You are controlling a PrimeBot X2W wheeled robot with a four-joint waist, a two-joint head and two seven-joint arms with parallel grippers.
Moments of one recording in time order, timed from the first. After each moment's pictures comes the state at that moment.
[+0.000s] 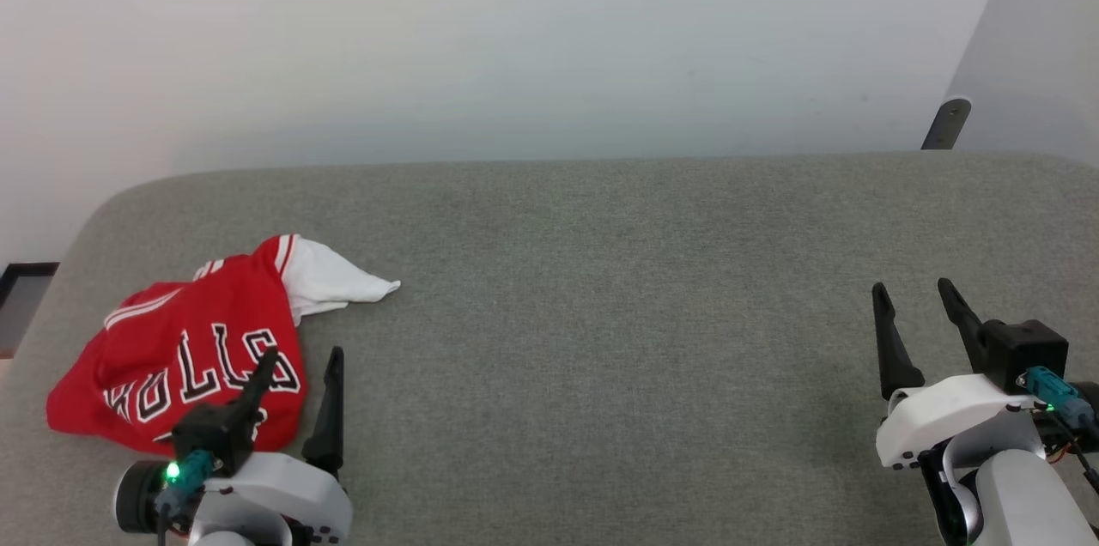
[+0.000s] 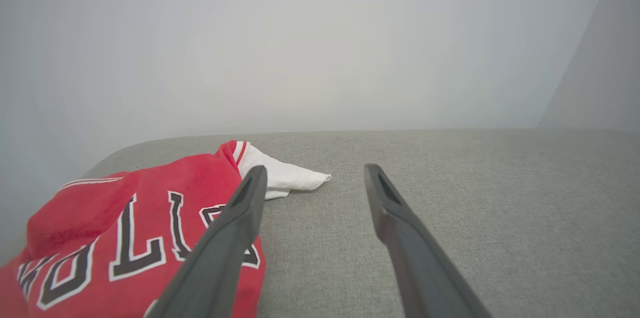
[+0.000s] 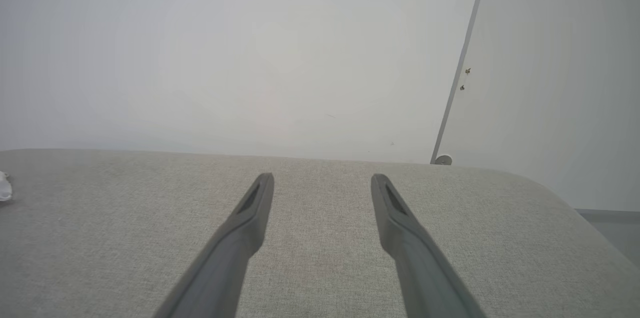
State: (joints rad) left arm -0.18 0.18 0.02 0.42 -0.18 -0.12 -0.26; right arm -0.35 -0.11 -0.05 0.56 0.07 0.13 -0.26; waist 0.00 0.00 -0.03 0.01
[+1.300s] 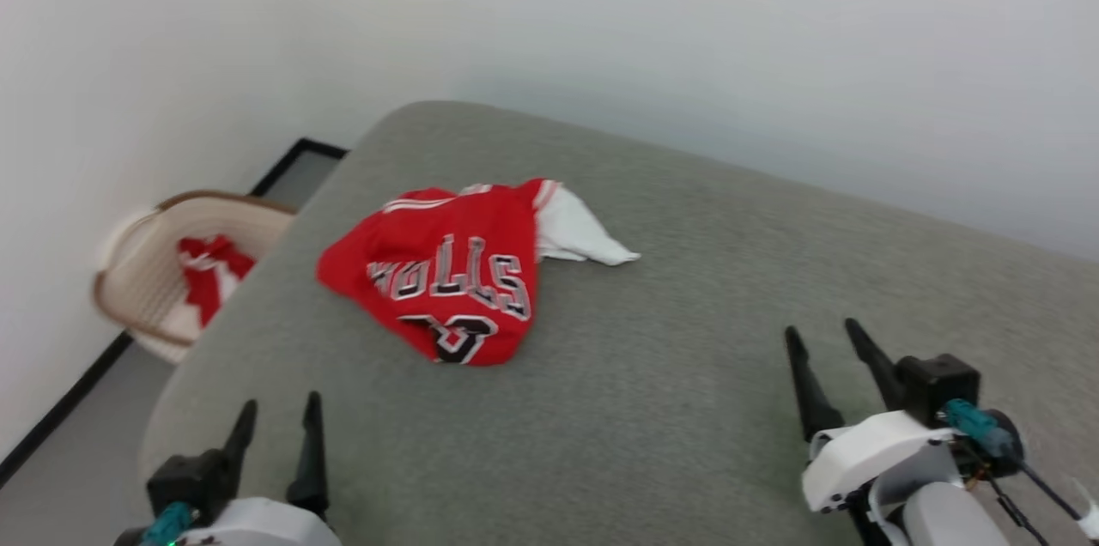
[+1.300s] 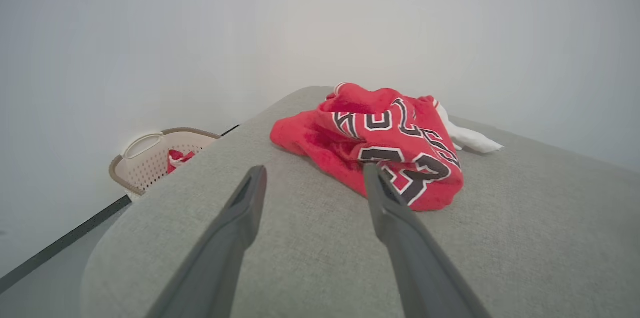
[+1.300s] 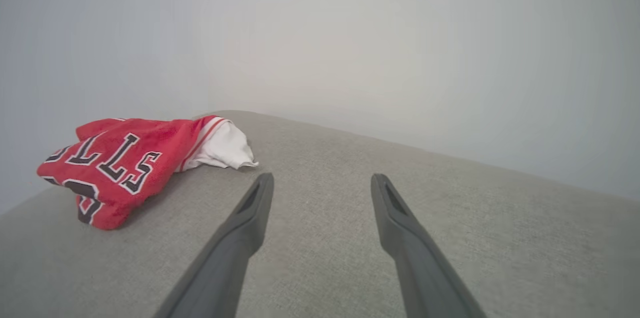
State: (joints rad) left arm -0.10 0.12 0.10 0.42 -0.21 -0.13 -0.26; right arm -0.30 -0.07 0.11 0.56 0.19 0.13 -0.26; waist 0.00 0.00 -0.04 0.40
